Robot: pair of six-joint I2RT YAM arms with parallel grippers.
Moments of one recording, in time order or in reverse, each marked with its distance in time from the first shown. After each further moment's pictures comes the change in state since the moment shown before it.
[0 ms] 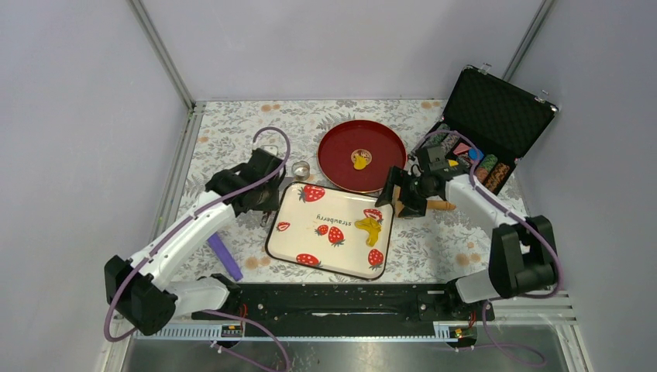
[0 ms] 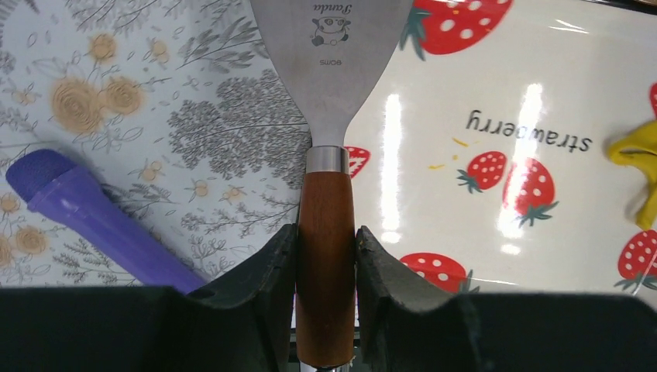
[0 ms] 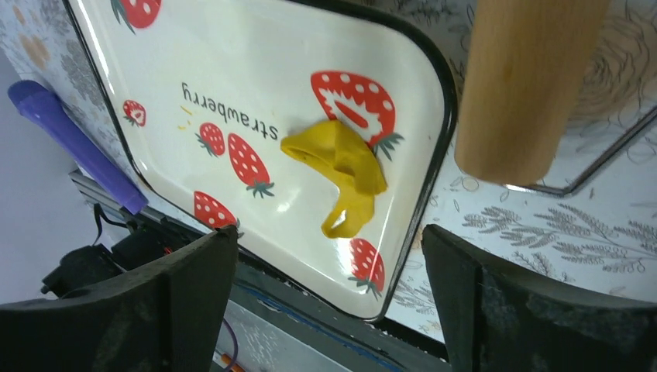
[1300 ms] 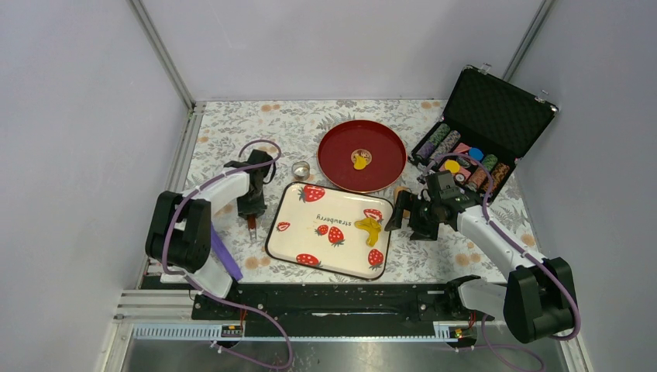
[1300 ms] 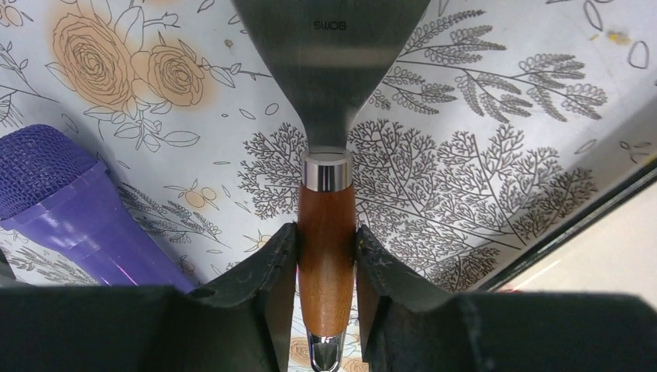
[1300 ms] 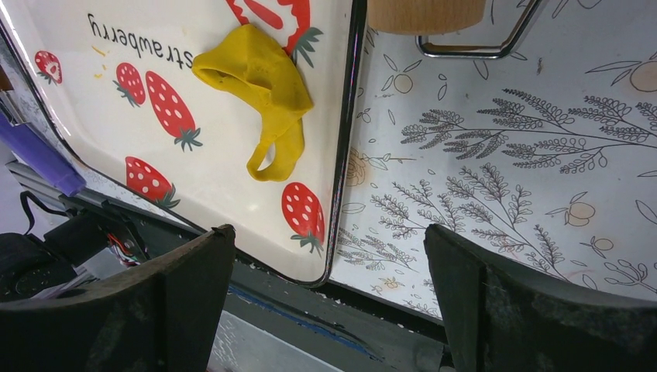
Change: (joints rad) left arm 0.330 0.388 -0.141 0.166 -0.044 0.003; right arm 0.000 -0.305 -0.288 -0.024 0.059 -0.027
